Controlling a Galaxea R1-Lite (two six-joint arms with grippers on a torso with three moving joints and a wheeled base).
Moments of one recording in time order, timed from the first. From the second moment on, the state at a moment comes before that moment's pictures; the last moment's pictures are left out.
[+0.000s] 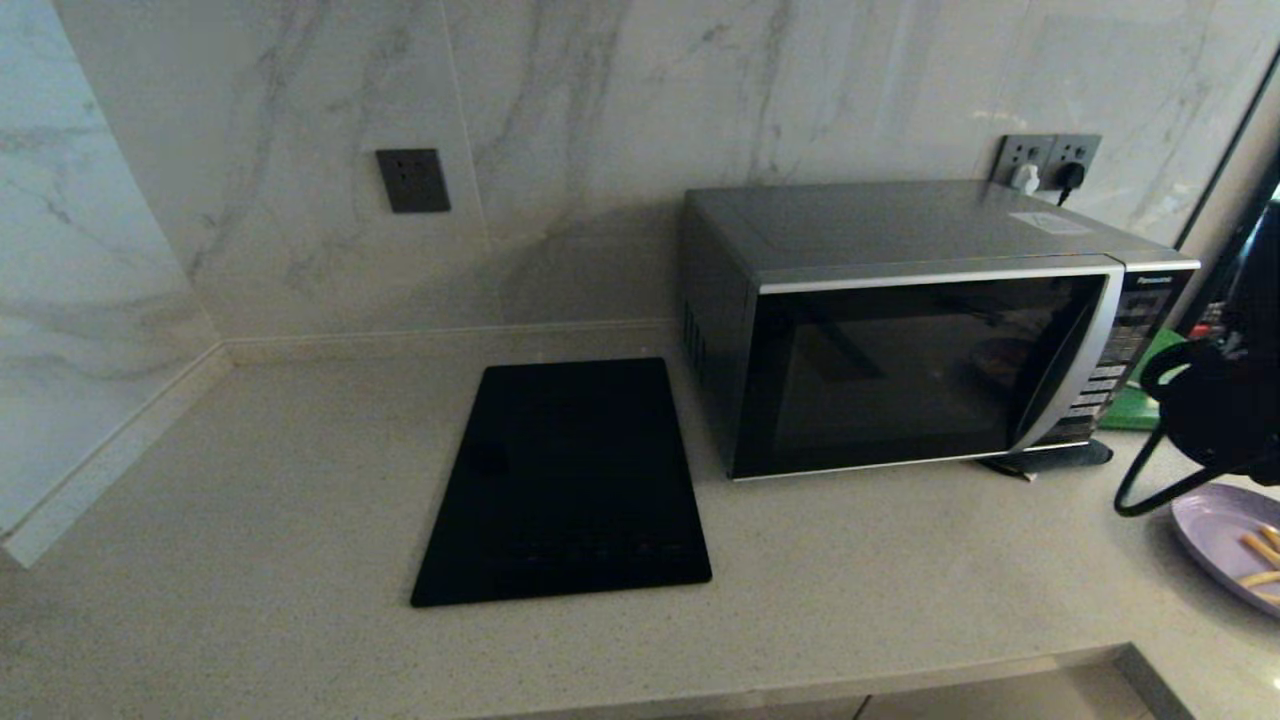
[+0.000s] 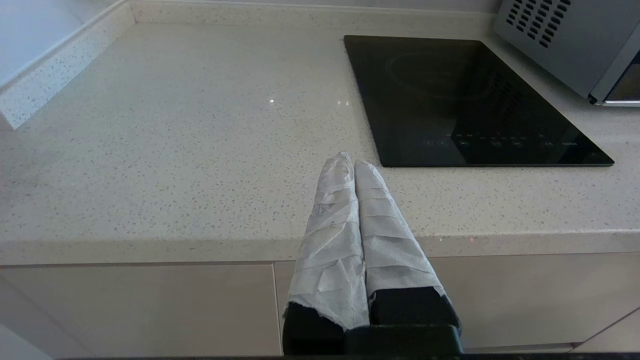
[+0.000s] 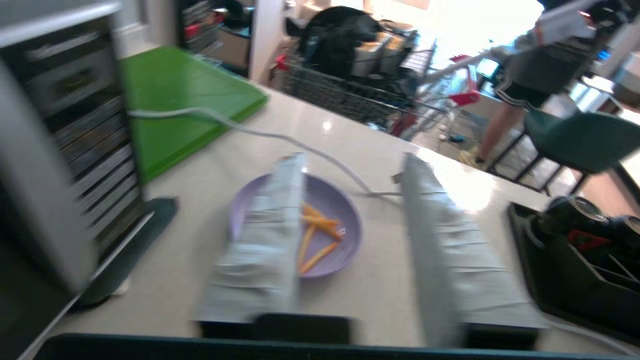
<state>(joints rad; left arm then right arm) 0.00 0.00 0.00 -0.01 0.03 -0.07 0.24 1.55 -0.87 -0.62 -1.48 -0.06</state>
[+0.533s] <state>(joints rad) 0.00 0.00 0.00 -0.01 0.03 -0.07 0.35 1.62 -0.90 -0.62 -1.35 -0.05</state>
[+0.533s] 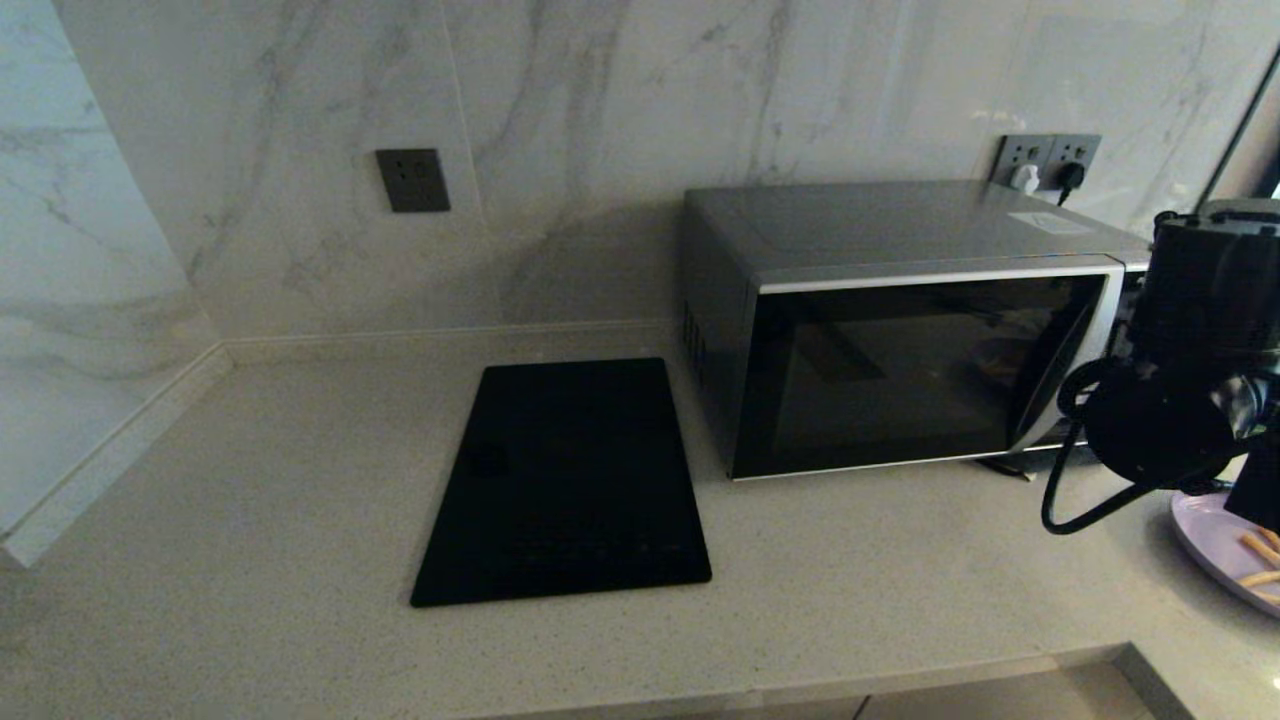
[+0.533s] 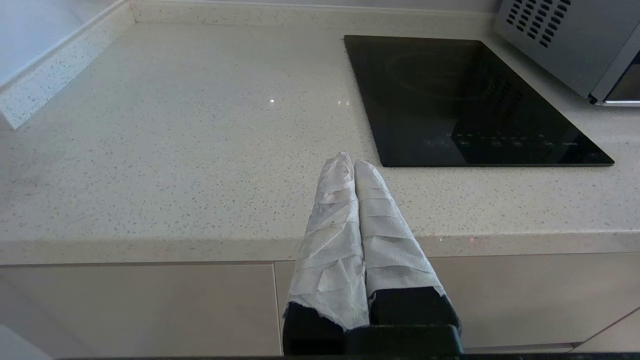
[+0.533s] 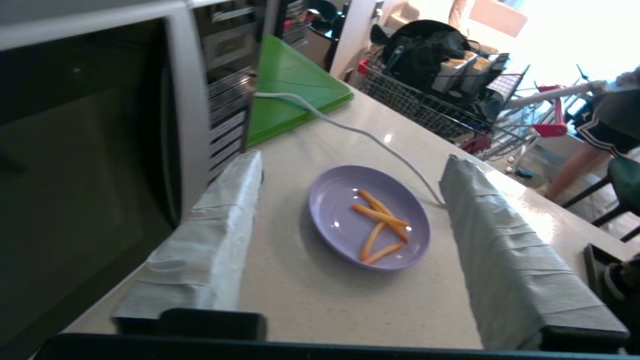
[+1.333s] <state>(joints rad) 0.00 0.00 0.00 -0.01 0.03 -0.07 0.31 1.99 -0.98 -1.14 -1.49 -0.07</state>
